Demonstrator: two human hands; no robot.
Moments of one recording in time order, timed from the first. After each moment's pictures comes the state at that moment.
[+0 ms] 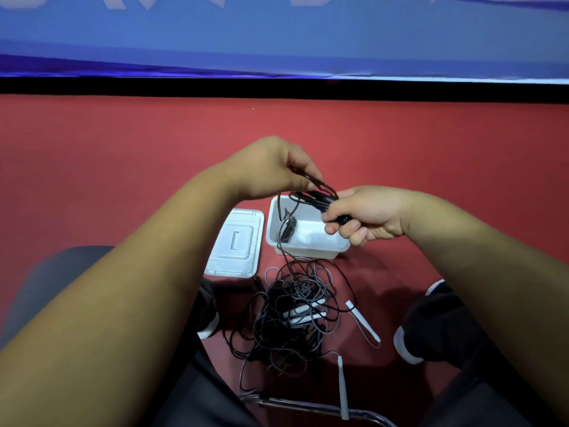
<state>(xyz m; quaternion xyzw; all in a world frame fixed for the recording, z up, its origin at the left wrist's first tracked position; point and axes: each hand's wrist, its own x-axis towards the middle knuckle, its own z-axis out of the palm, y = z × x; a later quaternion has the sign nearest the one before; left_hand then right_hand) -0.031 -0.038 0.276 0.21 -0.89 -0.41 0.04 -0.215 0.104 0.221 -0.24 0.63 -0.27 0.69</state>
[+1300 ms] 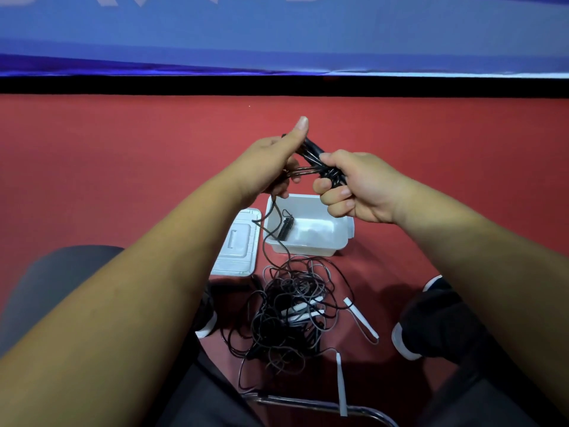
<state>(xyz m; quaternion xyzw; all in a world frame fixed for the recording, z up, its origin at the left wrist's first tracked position) -0.047 -0.026 0.261 0.35 -0.69 -0.62 0.12 -0.204 0.096 0.254 -0.20 0.53 -0.49 0.67</state>
